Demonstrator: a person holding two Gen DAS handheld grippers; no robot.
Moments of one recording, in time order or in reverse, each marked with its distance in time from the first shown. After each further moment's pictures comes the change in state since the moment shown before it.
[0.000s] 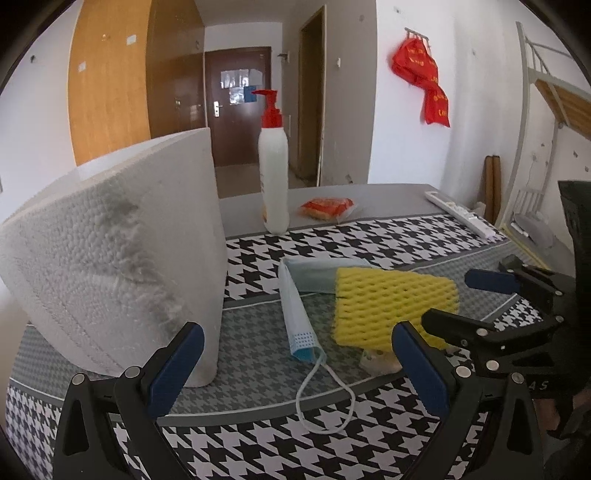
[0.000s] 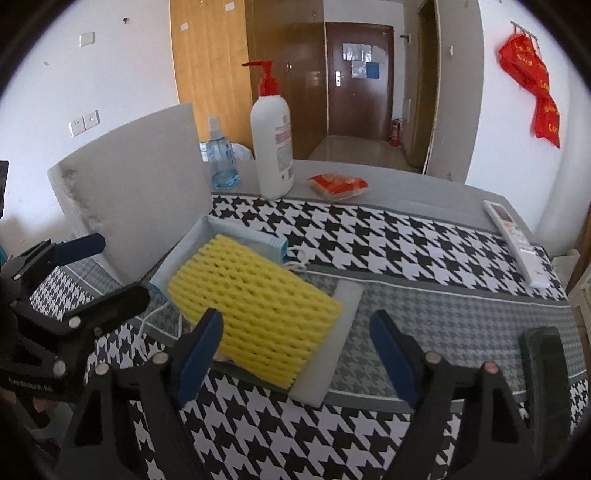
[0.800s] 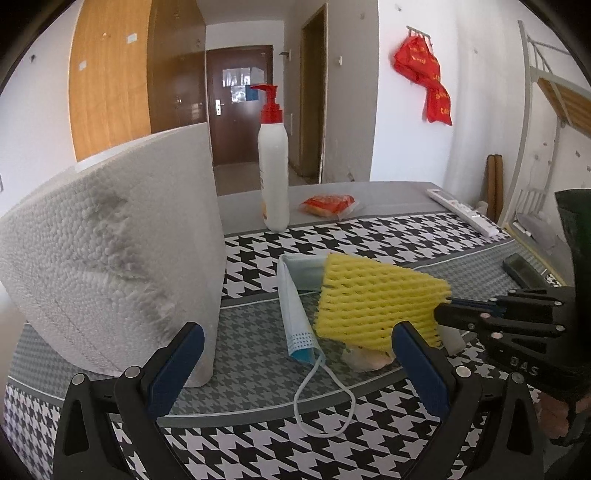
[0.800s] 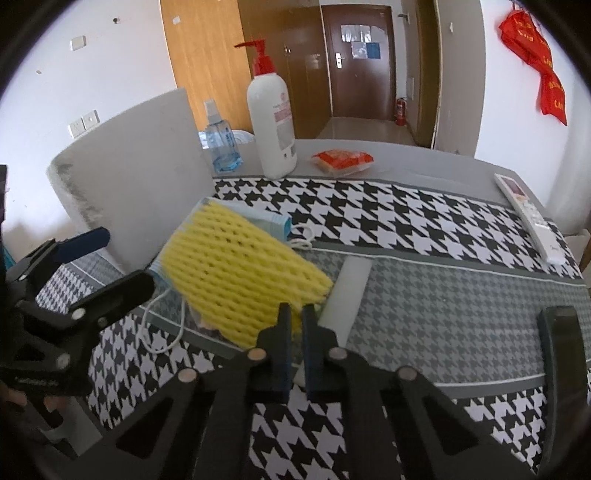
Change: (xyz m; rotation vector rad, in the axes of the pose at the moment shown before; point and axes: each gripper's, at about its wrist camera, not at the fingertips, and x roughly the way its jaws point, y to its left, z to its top) left arm 0.005 -0.003 0.002 -0.006 0.005 0.009; right arm 0.002 -0.010 -0.008 0.044 0.049 0.045
